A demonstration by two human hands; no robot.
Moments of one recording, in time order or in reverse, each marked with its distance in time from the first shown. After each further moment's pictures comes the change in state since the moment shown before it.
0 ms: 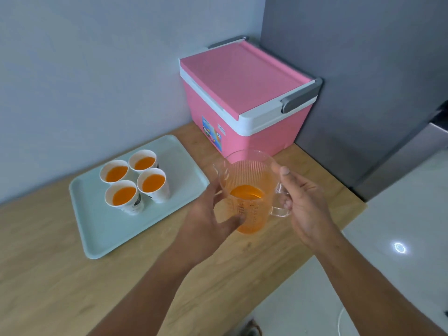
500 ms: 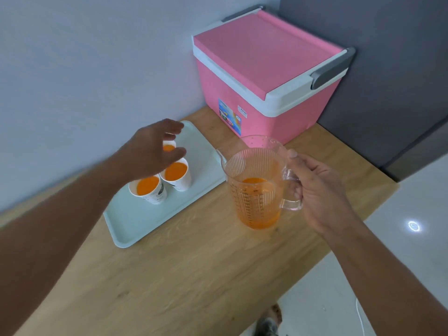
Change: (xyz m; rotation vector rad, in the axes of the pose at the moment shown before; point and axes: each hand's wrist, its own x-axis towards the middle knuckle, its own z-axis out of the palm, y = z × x) left_hand 0.078 -0.011 -0.179 0.576 -0.010 0.014; right_hand -0.011 0.001 0.051 0.084 0.021 0.037
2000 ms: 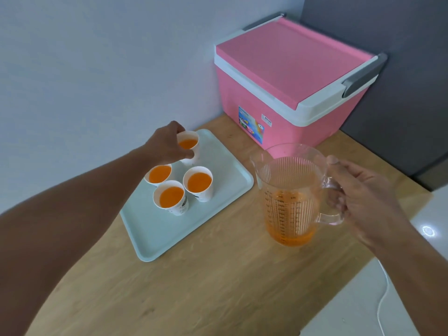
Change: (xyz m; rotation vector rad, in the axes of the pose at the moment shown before) left_hand 0.082 -0.081 0.005 0.086 -0.044 -0.175; right_hand 0.009 -0.001 0.004 -0.138 0.016 -0.042
